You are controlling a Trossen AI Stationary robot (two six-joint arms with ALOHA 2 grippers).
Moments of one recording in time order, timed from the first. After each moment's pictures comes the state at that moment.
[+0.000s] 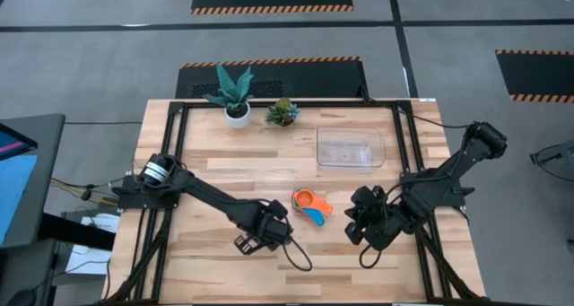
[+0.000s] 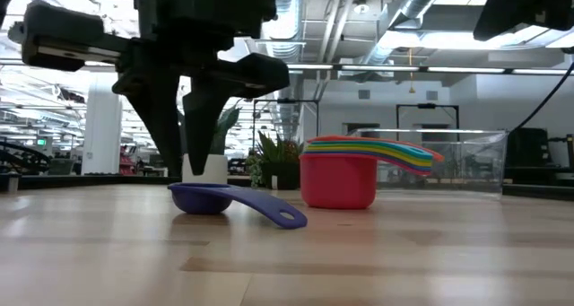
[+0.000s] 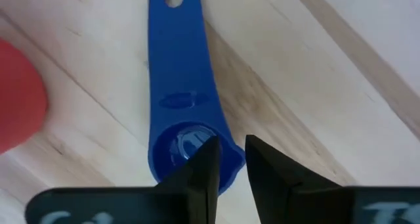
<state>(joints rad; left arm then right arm) -0.38 2.00 1.47 -0.90 -0.06 0.40 0.67 1.35 1.06 -0.83 0.56 1.31</state>
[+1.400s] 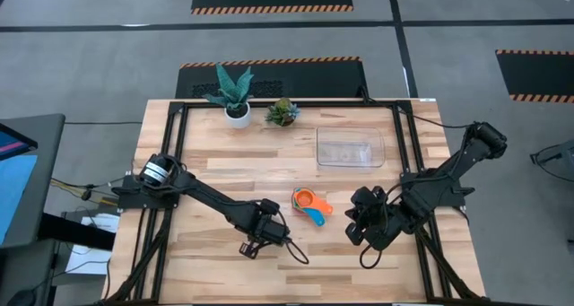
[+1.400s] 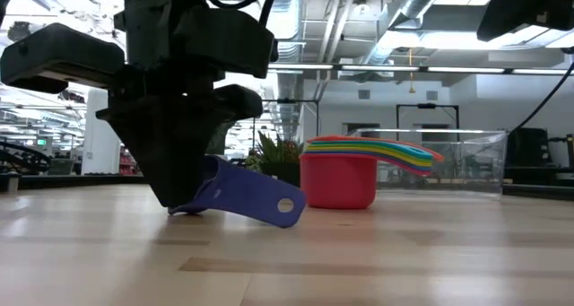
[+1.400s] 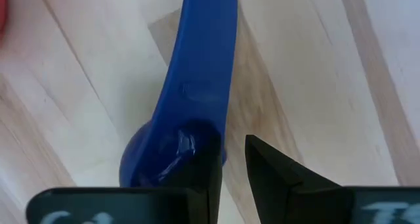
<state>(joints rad) -0.39 2.00 1.37 -0.79 -0.06 0.04 0.67 1.35 1.06 -0.83 0.55 1.30</state>
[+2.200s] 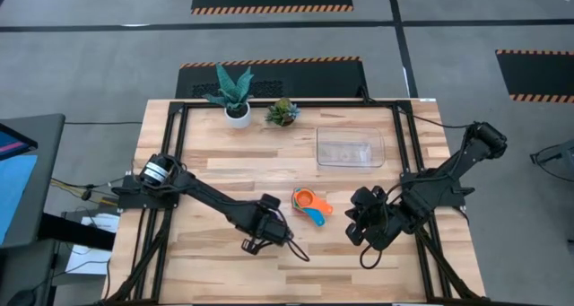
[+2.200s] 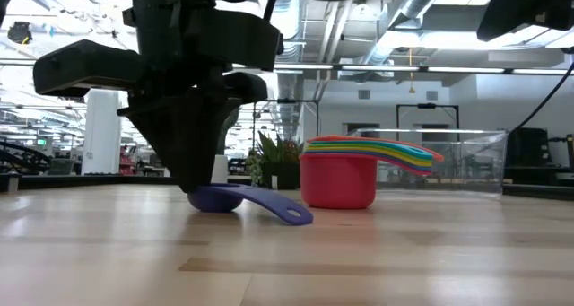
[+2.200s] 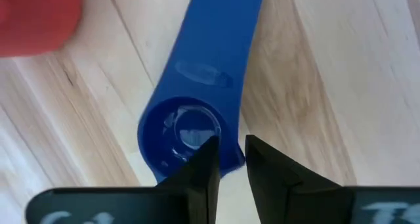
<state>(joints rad) -0.39 2.00 1.41 -0.85 -0.19 0.05 0.67 1.35 1.06 -0.83 0.55 1.28</state>
